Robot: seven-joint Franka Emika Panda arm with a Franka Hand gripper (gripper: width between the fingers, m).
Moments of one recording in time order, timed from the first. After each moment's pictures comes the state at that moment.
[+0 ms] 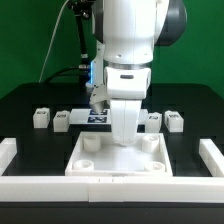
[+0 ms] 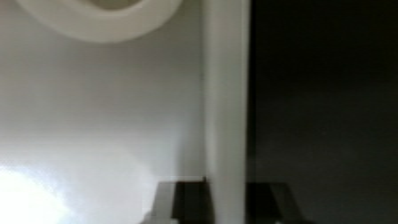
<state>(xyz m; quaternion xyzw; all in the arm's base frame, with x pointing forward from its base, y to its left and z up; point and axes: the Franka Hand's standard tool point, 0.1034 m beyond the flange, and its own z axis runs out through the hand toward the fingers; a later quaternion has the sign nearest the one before) 0.492 0.008 0.012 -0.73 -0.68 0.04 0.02</state>
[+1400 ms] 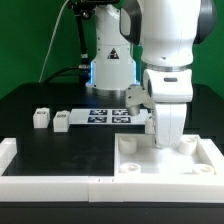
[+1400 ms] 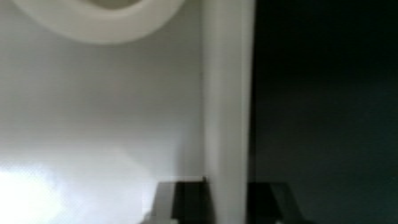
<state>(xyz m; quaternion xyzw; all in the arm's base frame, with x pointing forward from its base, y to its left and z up) 0.503 0.077 0.013 -0.72 -0.69 0.04 0.04</state>
